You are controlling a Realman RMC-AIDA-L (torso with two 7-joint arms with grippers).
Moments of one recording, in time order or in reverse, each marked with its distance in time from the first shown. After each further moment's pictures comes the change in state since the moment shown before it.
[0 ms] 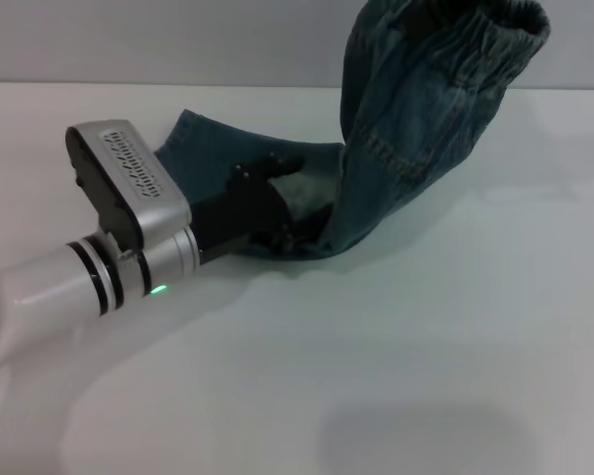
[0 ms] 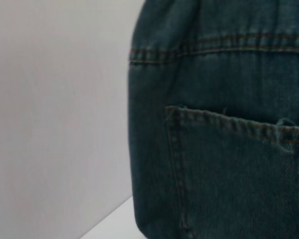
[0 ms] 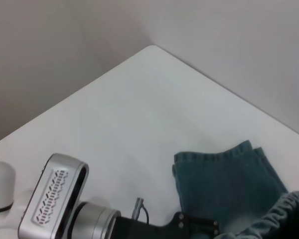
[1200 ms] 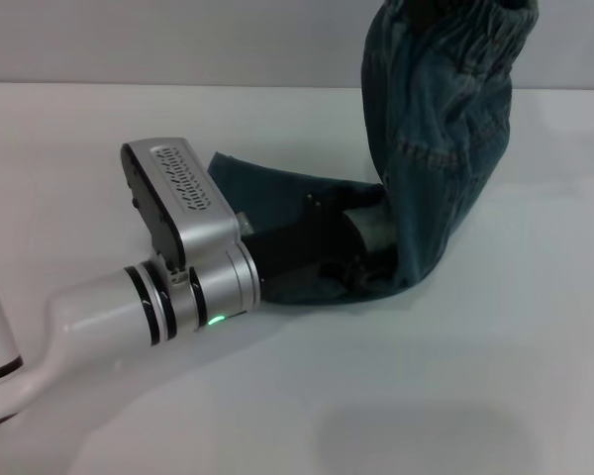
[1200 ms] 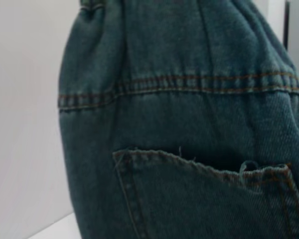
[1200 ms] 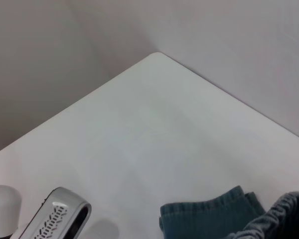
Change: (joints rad) left arm 0.047 0.002 0.293 0.163 -0.186 -0.023 -0.148; right arm -0.005 -0.024 0.000 0.032 0.038 0.008 -0.010
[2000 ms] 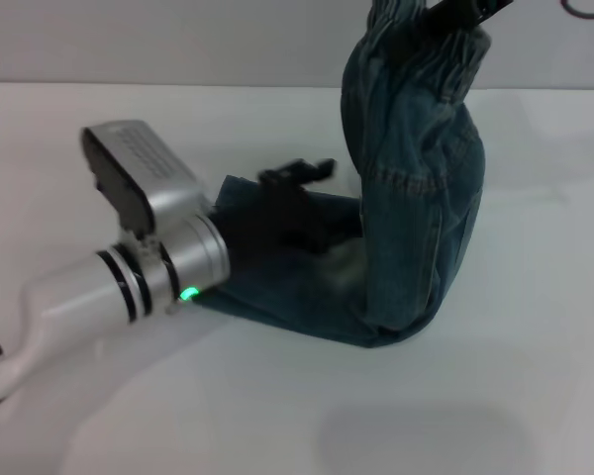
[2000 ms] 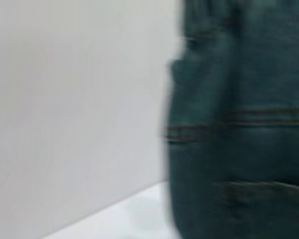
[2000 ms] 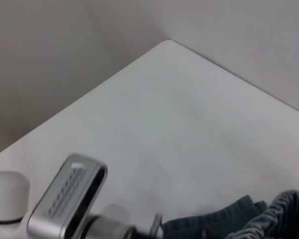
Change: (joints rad) left arm -0.007 0.010 -0.070 -0.043 -0.055 -0.051 -0.033; right arm 0.000 0.019 -0.024 0.097 0.005 0.047 -0.037
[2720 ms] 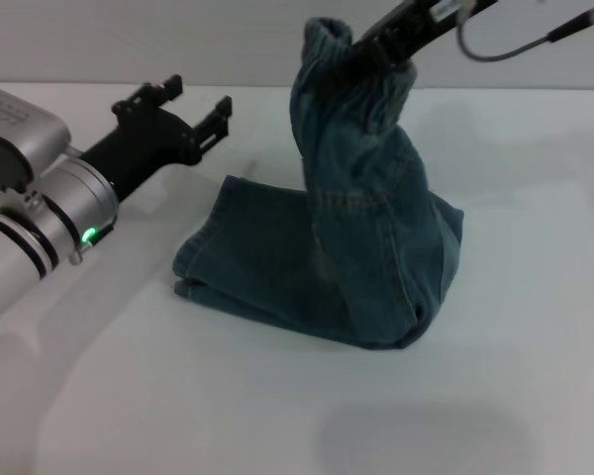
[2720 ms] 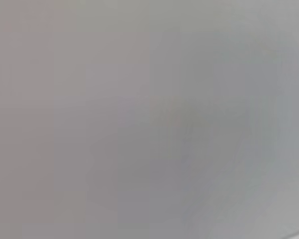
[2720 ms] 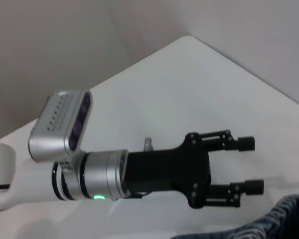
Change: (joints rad) left arm 0.057 0.004 -0.369 -0.032 -0.007 -0.010 0.143; right arm 0.017 0.078 -0.110 0.081 0.013 0.169 -0.099
